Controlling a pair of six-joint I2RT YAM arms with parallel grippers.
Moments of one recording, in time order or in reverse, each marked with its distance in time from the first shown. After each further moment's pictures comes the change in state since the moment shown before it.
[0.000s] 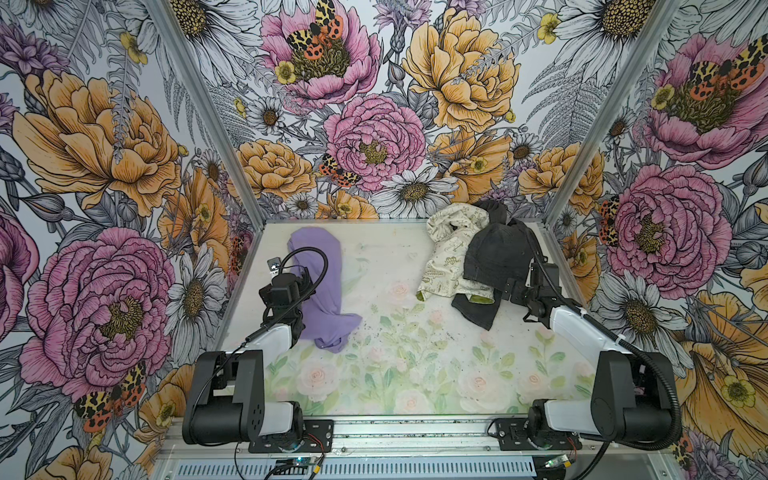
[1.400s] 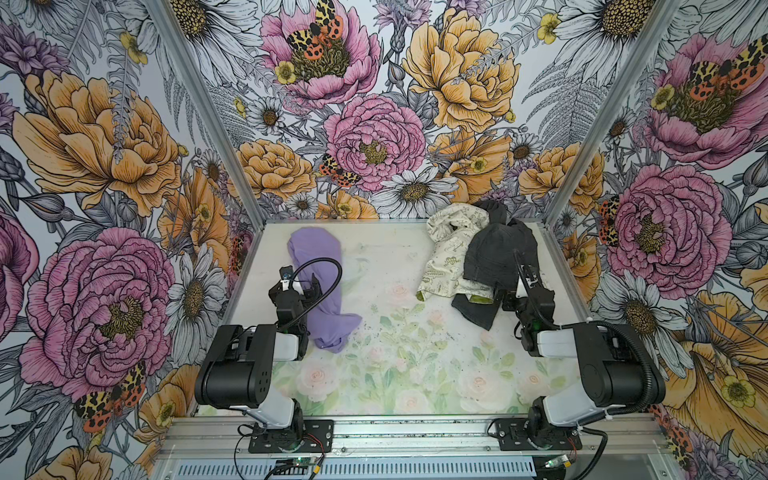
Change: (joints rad) left arm -0.022 0.164 -0.164 0.547 0.104 0.119; right arm -0.001 0.200 -0.306 0.956 -0.141 -0.175
